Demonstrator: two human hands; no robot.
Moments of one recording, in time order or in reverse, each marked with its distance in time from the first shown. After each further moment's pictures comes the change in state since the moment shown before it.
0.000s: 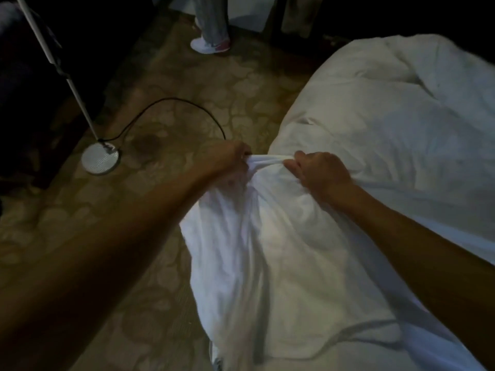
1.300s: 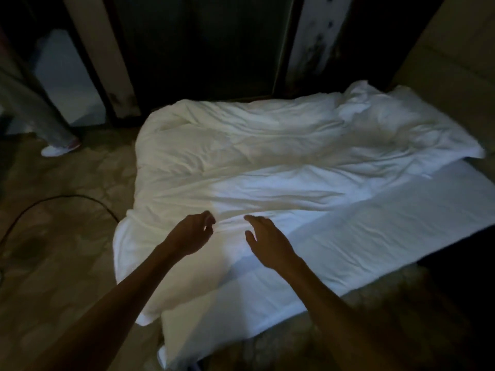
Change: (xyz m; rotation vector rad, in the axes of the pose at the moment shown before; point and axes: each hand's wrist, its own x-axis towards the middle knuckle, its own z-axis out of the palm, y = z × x) left_hand -0.329 0.415 0.029 -0.038 -0.120 0.421; right_hand -0.542 -0.063 -0.278 0.559 0.042 0.836
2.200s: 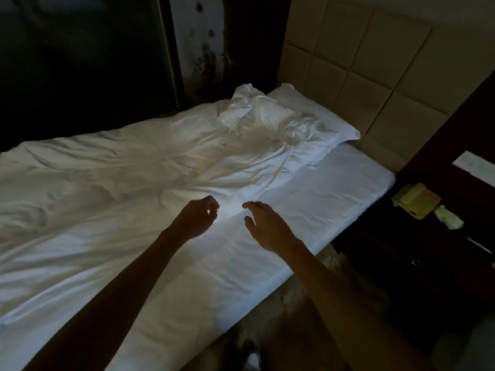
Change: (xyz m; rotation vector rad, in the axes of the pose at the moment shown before) left_hand 0.220 0.452 0.210 -0.015 -0.043 0.231; right_hand -0.081 0.425 -0.264 0.000 0.218 0.150
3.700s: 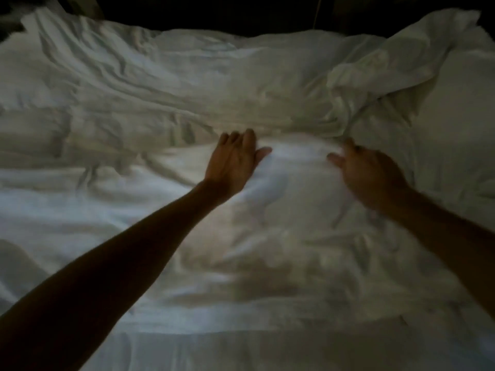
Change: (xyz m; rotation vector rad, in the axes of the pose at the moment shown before) left_hand 0.569 -0.192 0.200 0.665 0.579 -0.306; right_hand 0.664 0.397 0.126 -0.529 -0.169 -0.631
